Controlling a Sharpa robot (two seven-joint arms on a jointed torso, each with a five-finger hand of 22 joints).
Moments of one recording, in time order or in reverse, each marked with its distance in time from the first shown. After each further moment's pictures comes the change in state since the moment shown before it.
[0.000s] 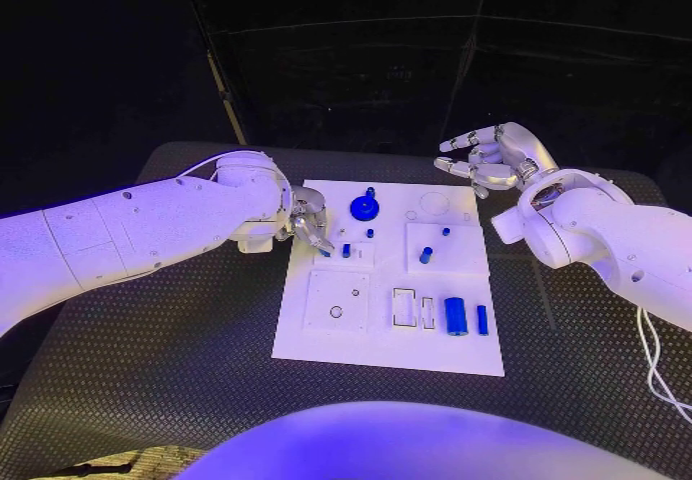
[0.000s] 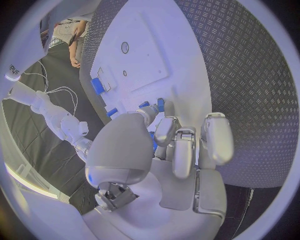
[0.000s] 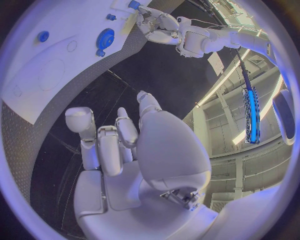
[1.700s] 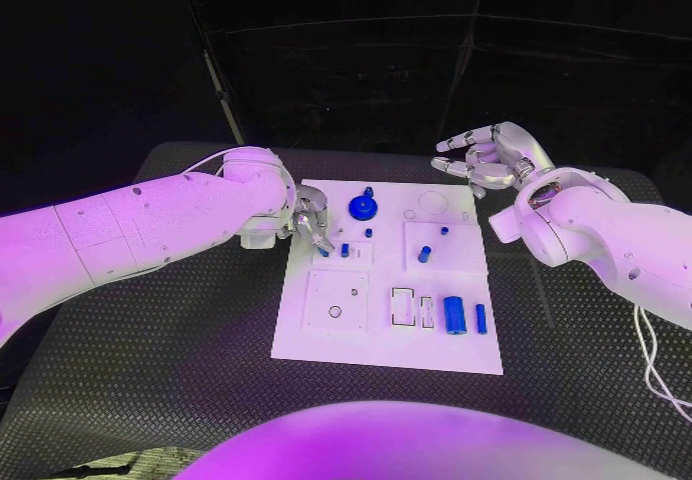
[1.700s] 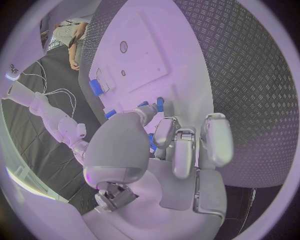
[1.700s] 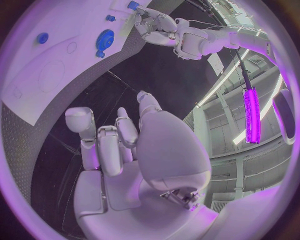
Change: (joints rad) left arm 0.007 0.043 0.001 -0.048 -0.008 0.044 -0.004; left_hand -0.080 0.015 0.081 -0.021 0.000 0.031 -0.009 0.004 0.021 0.021 -0.010 0.015 0.021 0.000 0.000 0.000 0.000 0.000 0.010 -0.003 0.012 0.009; right arm 0.000 0.001 0.000 -0.002 0.002 0.008 -0.001; right_hand 0.000 0.000 0.000 0.000 0.000 0.000 0.000 0.000 0.000 0.000 0.000 0.000 0.000 0.000 0.000 0.000 0.000 0.000 0.000 0.000 0.000 0.000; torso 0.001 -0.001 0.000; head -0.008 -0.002
